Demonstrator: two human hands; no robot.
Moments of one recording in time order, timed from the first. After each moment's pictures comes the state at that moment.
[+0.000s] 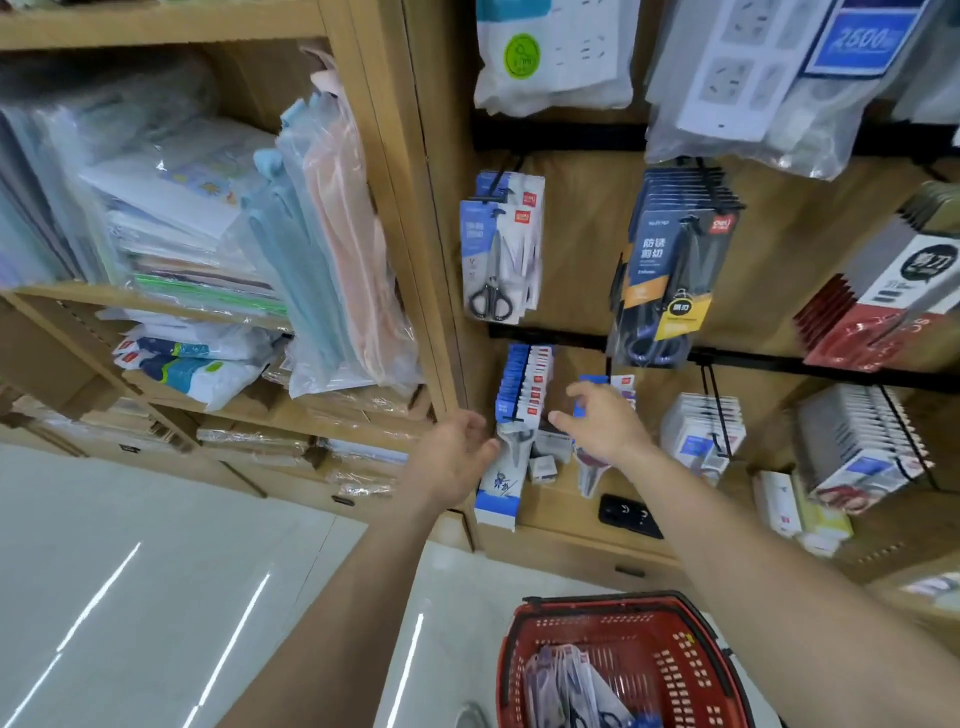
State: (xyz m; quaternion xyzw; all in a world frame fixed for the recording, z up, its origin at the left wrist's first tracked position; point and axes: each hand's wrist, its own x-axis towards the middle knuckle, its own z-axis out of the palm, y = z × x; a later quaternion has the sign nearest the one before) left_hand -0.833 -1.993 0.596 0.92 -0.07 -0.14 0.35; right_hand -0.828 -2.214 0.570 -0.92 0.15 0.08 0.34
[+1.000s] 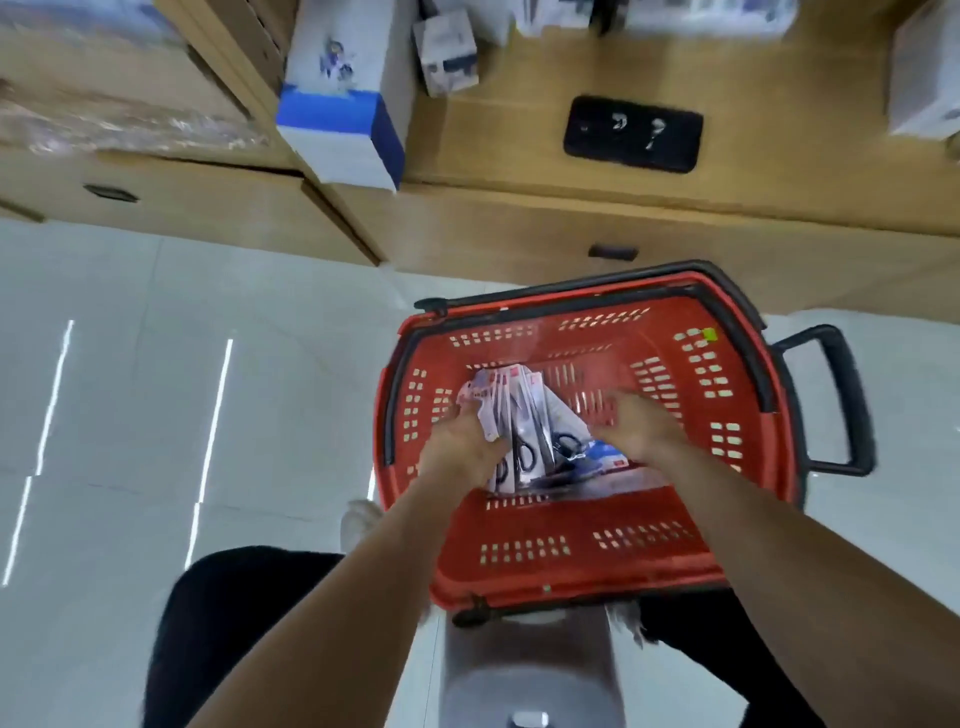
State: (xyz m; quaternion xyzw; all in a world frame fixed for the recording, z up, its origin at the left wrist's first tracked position) left_hand -1.023 -2.090 -0.042 0.88 0.01 -0.44 0.17; right_hand -1.072 -2.328 -0.073 -0.83 0.25 0.41 0.27
